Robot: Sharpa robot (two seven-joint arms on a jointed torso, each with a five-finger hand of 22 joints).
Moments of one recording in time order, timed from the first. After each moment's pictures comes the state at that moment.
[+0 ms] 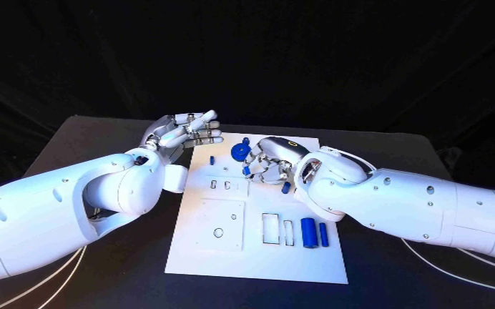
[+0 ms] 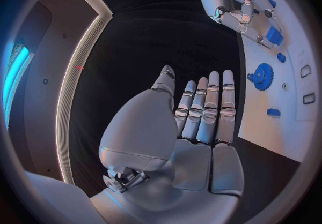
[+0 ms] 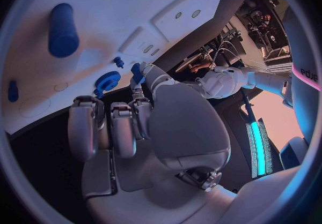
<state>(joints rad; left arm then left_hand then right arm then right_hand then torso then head) 1.22 -0.92 0.02 1.67 0.05 -0.42 0.36 1.42 0.02 -0.05 0.15 0.05 0.92 0.22 0.11 0.07 1.00 0.17 0.12 0.07 1.05 0.14 0.15 0.12 0.18 0.88 0.26 0.31 0.12 1.25 -0.65 -0.10 1.54 -1.38 -0.39 -0.16 1.39 -0.03 0.23 0.06 0.29 1.10 0.11 0.13 0.17 1.44 0.02 1.40 1.31 1.47 -0.03 1.55 1.31 0.06 1.45 0.07 1.40 1.31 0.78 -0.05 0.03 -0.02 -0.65</state>
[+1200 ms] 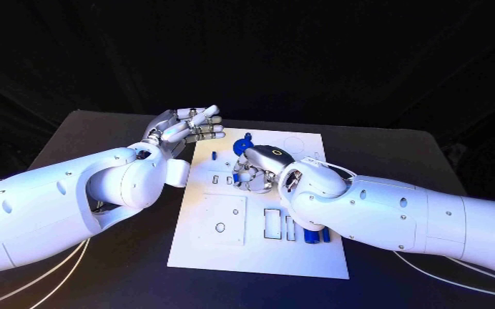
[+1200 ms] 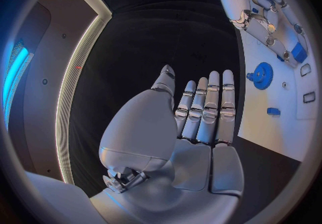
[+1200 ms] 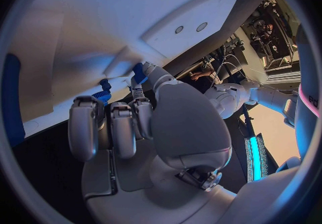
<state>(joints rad) 1.22 -0.92 0.02 1.67 0.04 -0.42 0.36 1.42 0.02 -0.05 0.15 0.05 0.92 0.22 0.11 0.07 1.00 0.17 0.12 0.07 1.05 0.13 0.14 0.12 0.18 0.88 0.26 0.31 0.12 1.19 -0.54 -0.11 1.49 -1.50 -0.41 -0.25 1.36 -0.05 0.24 0.06 0.30 1.10 0.11 0.13 0.17 1.44 0.02 1.40 1.31 1.47 -0.03 1.55 1.31 0.06 1.45 0.07 1.40 1.31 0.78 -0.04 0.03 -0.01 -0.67</state>
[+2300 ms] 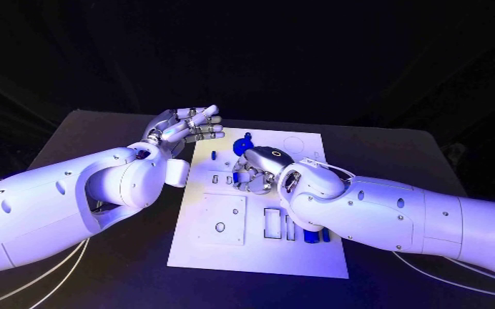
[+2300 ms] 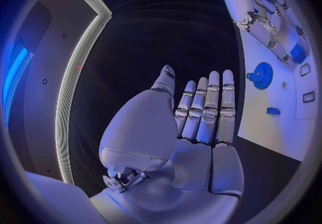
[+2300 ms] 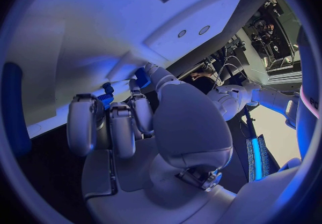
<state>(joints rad) 1.22 -0.92 0.02 1.67 0.04 -0.42 0.36 1.42 0.02 -0.05 0.15 0.05 0.92 0.22 0.11 0.07 1.00 0.17 0.12 0.07 1.05 0.13 0.14 0.12 0.18 0.88 0.26 0.31 0.12 1.19 -0.54 -0.11 1.48 -1.51 -0.40 -0.26 1.30 -0.11 0.22 0.08 0.29 1.01 0.15 0.08 0.16 1.39 0.06 1.34 1.31 1.47 -0.02 1.55 1.31 0.06 1.43 0.09 1.36 1.31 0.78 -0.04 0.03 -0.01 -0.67</state>
